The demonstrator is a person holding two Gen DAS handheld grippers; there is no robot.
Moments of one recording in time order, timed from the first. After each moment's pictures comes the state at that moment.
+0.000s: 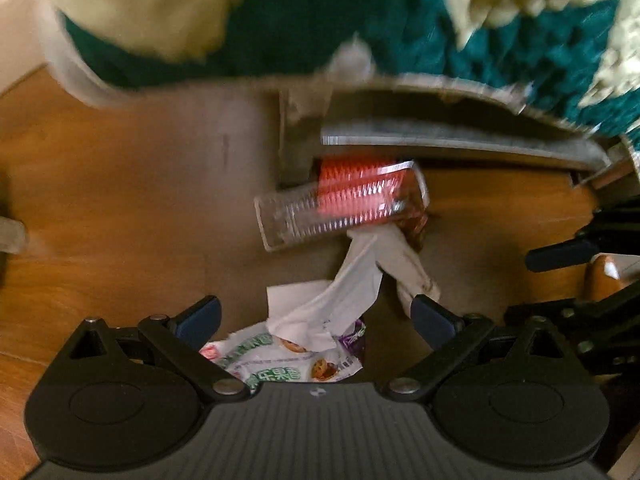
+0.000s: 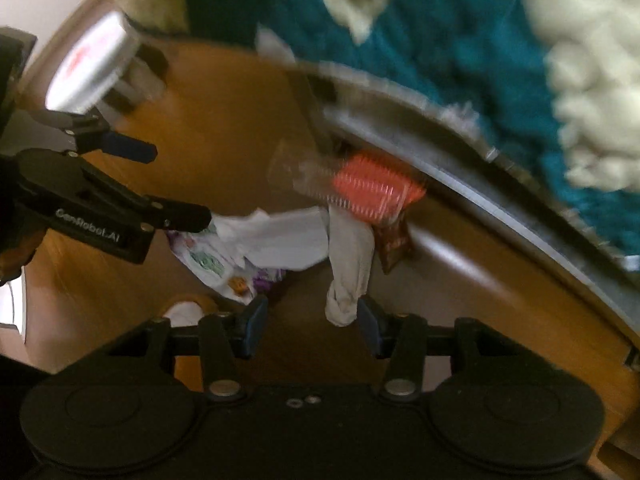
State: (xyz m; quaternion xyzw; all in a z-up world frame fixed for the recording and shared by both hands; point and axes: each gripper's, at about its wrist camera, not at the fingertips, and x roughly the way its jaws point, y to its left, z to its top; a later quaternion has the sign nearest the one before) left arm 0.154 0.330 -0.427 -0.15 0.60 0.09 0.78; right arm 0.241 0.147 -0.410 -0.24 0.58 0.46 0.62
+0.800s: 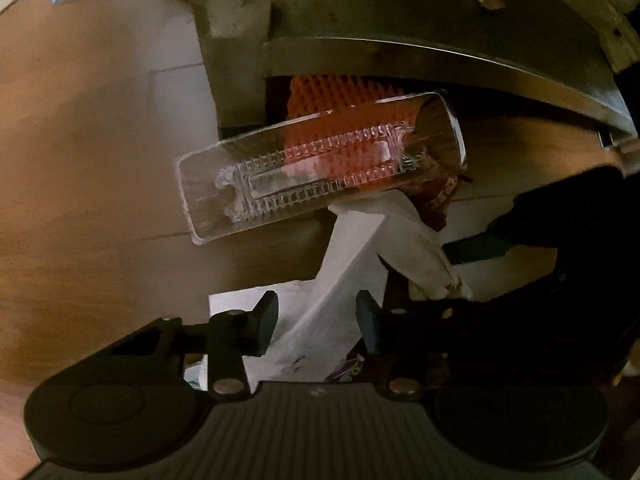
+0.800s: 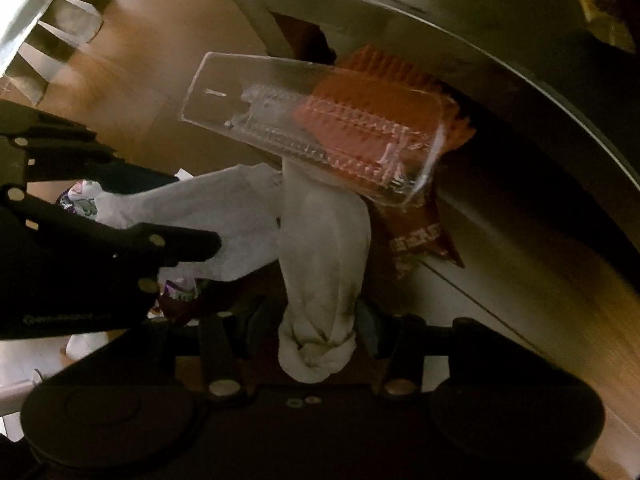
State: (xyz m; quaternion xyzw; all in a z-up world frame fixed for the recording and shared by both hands) left arm 0.199 0.319 -0.531 -0.17 0.65 0.06 0.74; right arm 0.263 0.183 -0.548 -0.27 0.63 0.44 0.58
